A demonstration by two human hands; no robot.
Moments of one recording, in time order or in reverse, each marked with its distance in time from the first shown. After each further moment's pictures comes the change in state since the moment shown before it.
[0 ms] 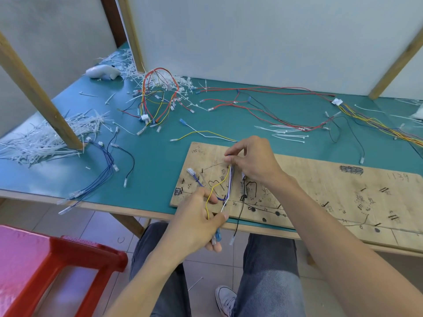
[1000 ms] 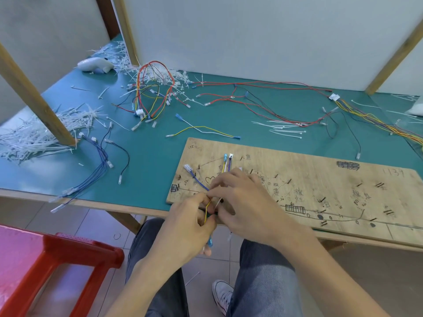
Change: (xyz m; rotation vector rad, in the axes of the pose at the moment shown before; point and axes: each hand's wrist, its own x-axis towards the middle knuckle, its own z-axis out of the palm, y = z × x) left_hand -0.011 -0.016 -0.003 0.215 0.055 0.168; right_hand -0.111 -0.037 0.001 -0.352 -0.255 -0.371
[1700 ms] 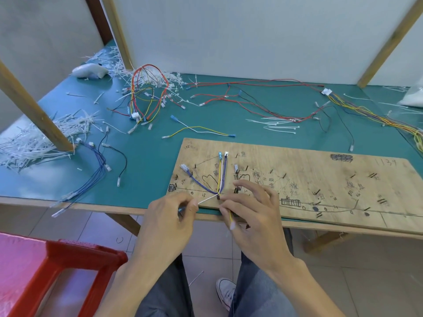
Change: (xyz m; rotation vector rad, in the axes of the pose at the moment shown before) left_hand -0.016 0.012 -0.026 0.347 0.280 0.110; right_hand -0.049 0.003 0.055 0.061 0.665 0.030
